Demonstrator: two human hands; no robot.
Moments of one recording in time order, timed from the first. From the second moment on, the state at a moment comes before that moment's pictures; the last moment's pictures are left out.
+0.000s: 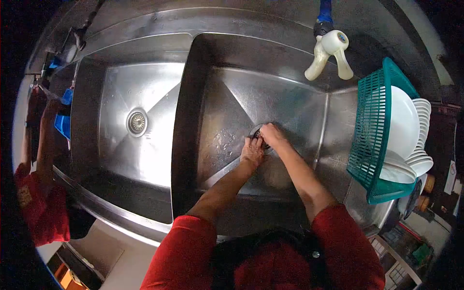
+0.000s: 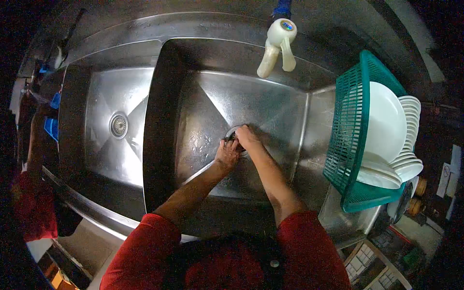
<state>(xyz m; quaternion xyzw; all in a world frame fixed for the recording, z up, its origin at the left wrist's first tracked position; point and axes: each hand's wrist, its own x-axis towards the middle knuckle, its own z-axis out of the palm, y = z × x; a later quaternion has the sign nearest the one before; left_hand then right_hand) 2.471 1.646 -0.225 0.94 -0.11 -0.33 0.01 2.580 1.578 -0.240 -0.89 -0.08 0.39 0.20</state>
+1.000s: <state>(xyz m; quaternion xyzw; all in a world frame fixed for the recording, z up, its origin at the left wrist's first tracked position) 2.471 1.647 -0.239 0.94 -0.10 -0.31 0.02 2.523 1.548 -0.217 -0.81 -0.48 0.19 -0.29</state>
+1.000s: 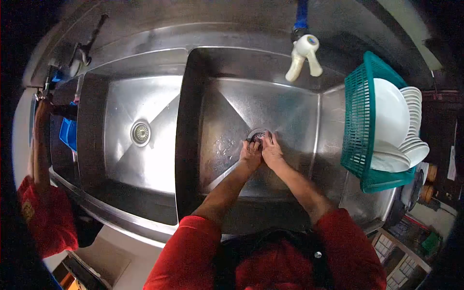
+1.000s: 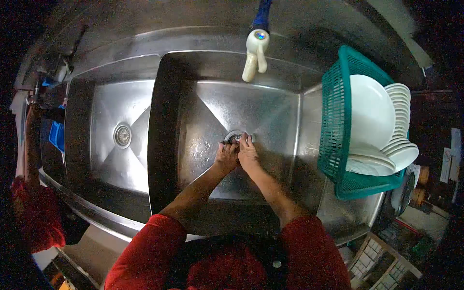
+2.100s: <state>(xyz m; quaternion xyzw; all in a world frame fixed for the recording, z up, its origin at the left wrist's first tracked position) 2.239 1.736 0.058 0.71 0.36 0.20 0.57 2.667 1.591 0.078 -0.64 -0.20 0.07 0.73</state>
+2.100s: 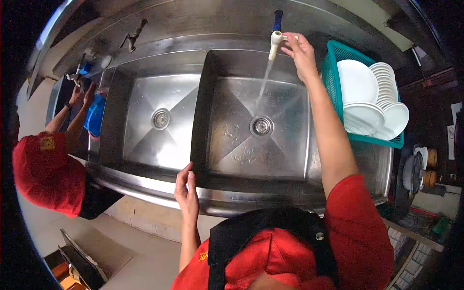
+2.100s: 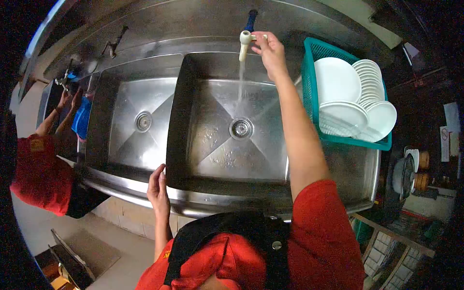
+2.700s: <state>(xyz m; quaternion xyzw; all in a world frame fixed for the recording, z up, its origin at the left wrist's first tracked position) 2.208 1.712 0.033 0.77 0.31 0.25 0.50 2.660 1.607 0.090 -0.69 -0.08 0.06 0.72</state>
